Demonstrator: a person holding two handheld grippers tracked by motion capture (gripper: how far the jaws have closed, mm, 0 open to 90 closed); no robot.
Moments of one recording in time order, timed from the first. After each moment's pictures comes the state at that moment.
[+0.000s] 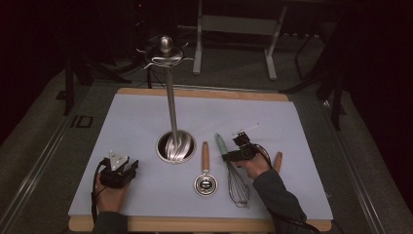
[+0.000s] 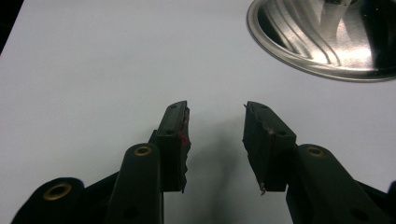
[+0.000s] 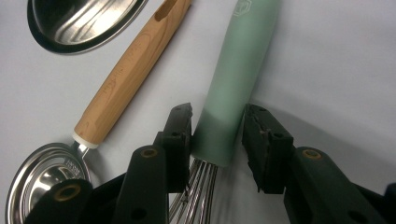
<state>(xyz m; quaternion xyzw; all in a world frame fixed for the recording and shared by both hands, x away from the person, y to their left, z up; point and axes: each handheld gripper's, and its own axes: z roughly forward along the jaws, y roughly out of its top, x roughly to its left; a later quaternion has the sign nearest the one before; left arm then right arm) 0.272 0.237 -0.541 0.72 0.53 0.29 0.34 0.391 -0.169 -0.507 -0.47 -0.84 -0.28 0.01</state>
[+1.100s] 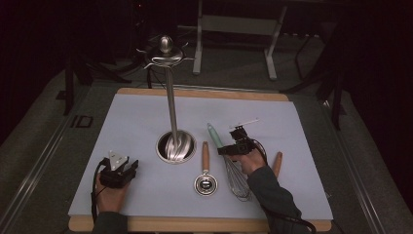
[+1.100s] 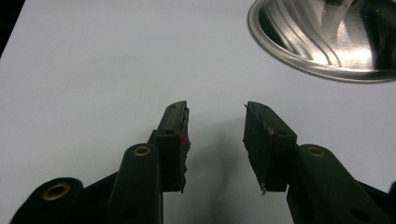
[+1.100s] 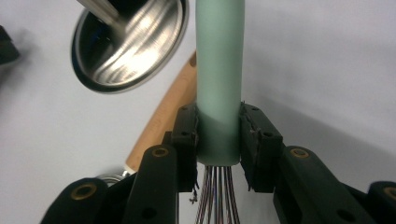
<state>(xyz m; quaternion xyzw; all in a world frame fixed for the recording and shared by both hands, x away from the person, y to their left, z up) 0.272 0.237 -0.541 0.72 0.53 0.29 0.34 0.390 -0.155 -0.479 -0.49 -0.81 -0.32 0.01</state>
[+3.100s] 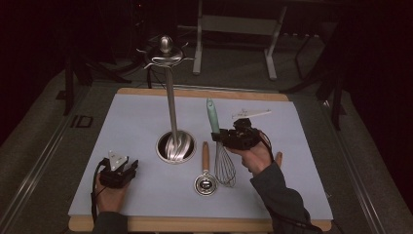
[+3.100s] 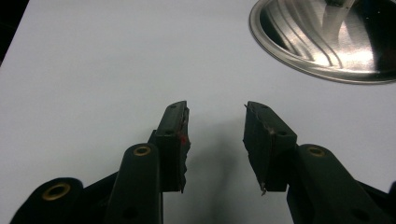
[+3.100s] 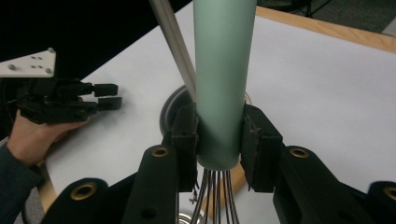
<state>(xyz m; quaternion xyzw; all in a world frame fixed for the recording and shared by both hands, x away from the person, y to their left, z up) 0.272 0.237 -0.541 0.72 0.53 0.30 0.34 0.350 -0.144 -0.390 -0.36 -0.81 -0.46 -0.06</state>
